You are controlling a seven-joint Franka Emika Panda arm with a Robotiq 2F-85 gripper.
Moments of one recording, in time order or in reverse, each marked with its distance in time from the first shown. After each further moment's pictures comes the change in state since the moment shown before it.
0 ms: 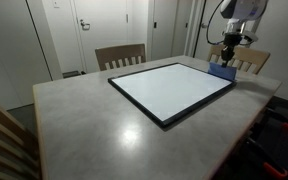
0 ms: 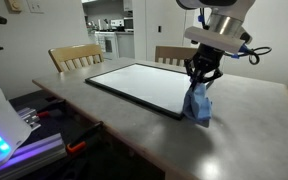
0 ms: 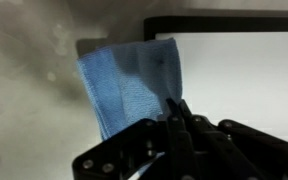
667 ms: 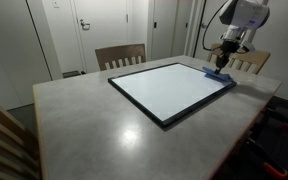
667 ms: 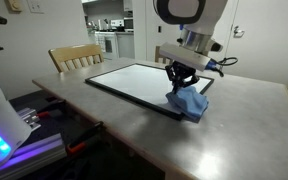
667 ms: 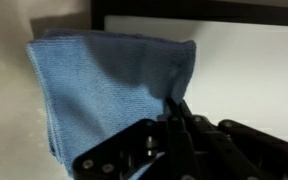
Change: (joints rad) arm 0.004 -0.085 0.086 -0.260 0.192 0.290 -0.179
